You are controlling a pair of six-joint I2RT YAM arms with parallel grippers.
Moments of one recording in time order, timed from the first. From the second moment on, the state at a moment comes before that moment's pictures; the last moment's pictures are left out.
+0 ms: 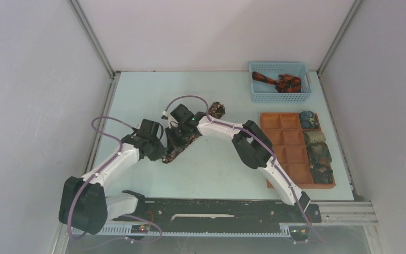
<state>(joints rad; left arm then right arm) -0.30 1.15 0.66 -0.61 -0.09 -0.89 0.92 2.44 1.96 -0.47 -0.63 0.53</state>
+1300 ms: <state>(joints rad) -0.36 1.49 0.87 -0.62 -0.08 -0.86 0.84 2.34 1.79 -0.44 -0.65 0.53</state>
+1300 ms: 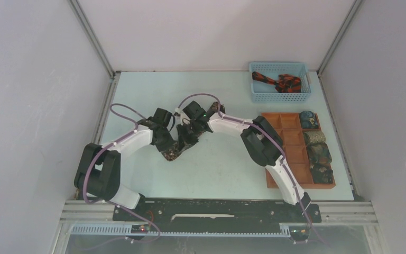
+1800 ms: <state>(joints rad) -0.36 1.47 0.87 -0.60 -0.10 -0.86 0.79 2.27 1.72 -0.43 -0.65 0.52</state>
